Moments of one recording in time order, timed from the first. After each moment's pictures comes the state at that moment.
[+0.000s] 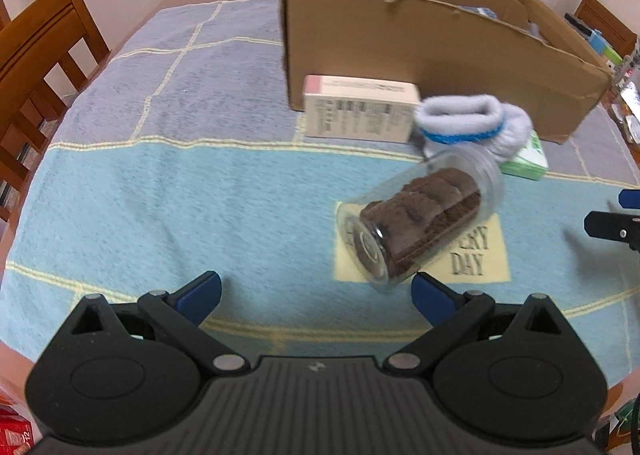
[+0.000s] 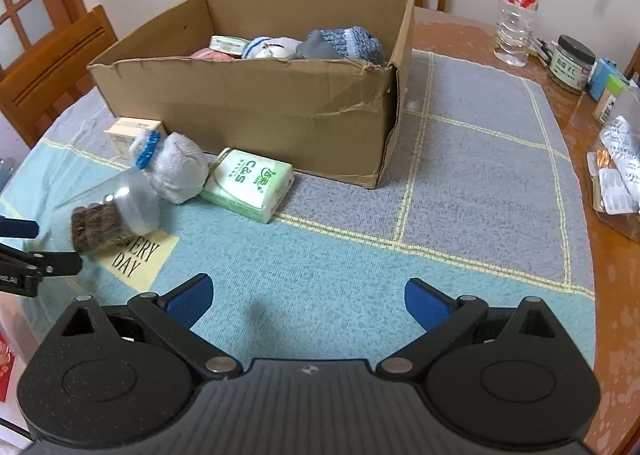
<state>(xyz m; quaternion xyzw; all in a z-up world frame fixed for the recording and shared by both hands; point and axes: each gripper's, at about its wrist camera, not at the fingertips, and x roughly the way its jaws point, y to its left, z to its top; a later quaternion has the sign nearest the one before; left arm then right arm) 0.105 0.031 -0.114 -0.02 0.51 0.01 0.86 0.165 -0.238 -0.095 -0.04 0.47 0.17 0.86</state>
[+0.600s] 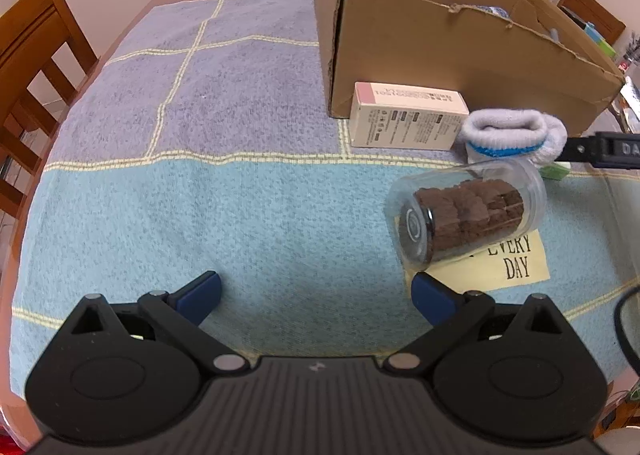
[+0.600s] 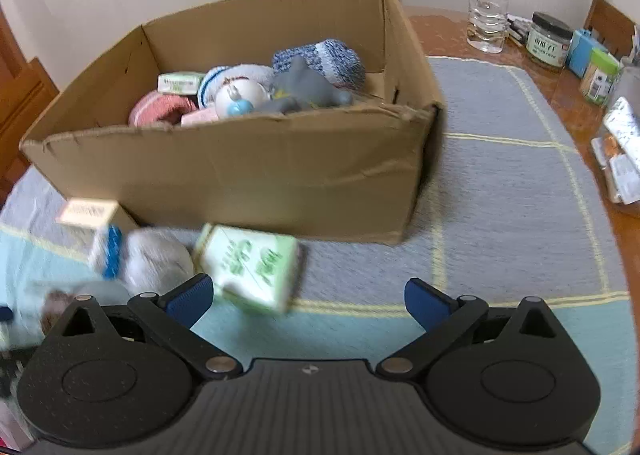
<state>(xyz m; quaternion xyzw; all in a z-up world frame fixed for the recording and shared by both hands) 0.122 0.076 -0.117 -0.01 0.52 -0.03 0.85 0.216 -0.195 -0.105 0.04 0.47 0.10 0.88</state>
